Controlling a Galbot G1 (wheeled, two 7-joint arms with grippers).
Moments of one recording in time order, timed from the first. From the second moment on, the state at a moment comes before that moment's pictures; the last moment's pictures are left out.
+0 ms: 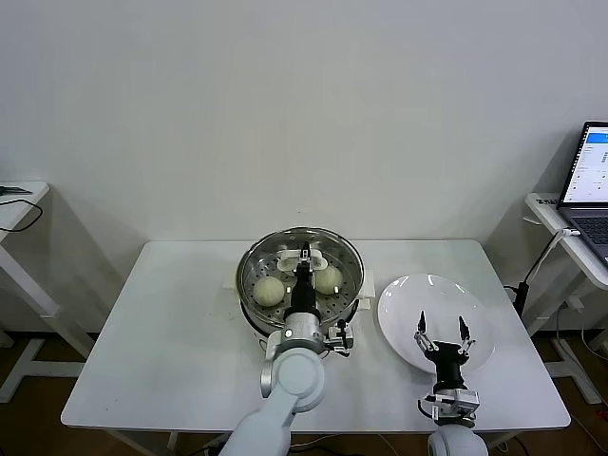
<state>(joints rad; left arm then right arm) 0.98 -1.58 0.06 -1.74 1.61 0.55 0.21 -1.33 1.41 0.58 1.52 0.15 0.35 0.15</state>
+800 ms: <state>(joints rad) 0.98 -1.59 0.05 -1.71 1.64 0.54 0.21 -1.33 1.41 0.58 1.52 0.14 0.36 0.15</state>
